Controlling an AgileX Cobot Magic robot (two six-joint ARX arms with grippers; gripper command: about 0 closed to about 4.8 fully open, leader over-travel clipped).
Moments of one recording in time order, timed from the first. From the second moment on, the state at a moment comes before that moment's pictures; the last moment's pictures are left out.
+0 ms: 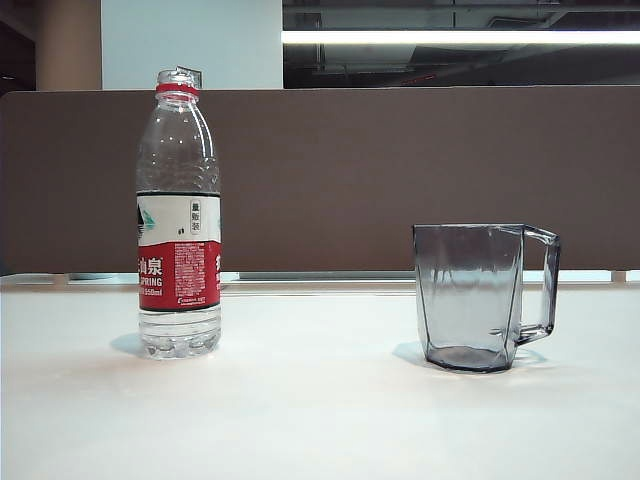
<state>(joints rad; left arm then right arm) 0.00 0.00 0.01 0.05 0.02 -0.02 0.04 0.00 0.01 0.02 0.04 -0.07</state>
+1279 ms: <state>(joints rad) -0.15 0.35 0.25 0.11 0.09 -0.06 0.04 0.26 0.33 -0.04 -0.12 -0.03</state>
